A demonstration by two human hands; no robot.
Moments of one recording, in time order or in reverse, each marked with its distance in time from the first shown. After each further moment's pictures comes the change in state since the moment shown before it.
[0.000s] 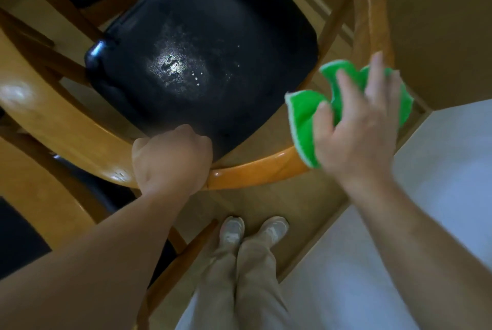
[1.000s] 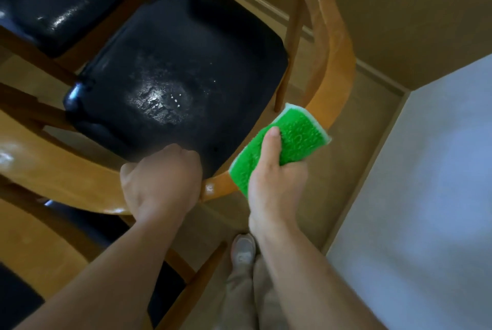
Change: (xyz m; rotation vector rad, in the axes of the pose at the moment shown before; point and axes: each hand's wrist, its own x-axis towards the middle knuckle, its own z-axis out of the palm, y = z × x) left_hand -0.007 0.004 0.000 0.009 0.010 0.042; right_hand -0.074 -0.078 0.047 1.156 0.157 0.999
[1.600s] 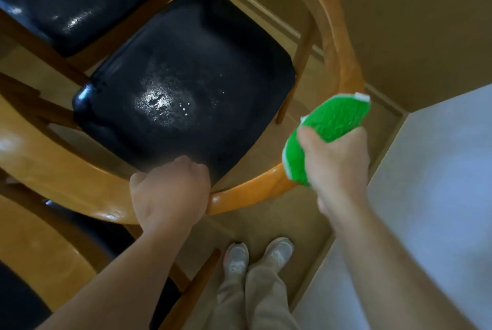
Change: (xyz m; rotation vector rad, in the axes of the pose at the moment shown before) left_hand 0.002 -0.003 0.001 -0.010 0.005 -0.006; right_hand 0.058 -0.059 -0.025 -0.425 0.019 -0.226
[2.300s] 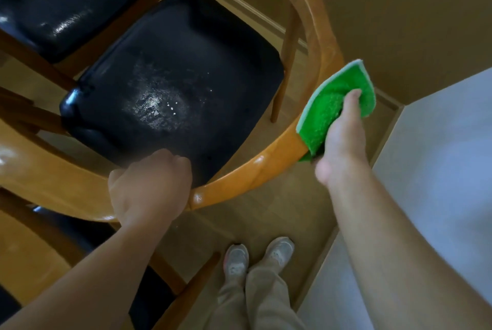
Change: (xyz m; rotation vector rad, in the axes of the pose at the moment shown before) left_hand 0.003 -0.002 -0.001 0.016 0.000 -0.004; right_hand 0.026 0.001 -0.013 0.655 -0.221 0.320
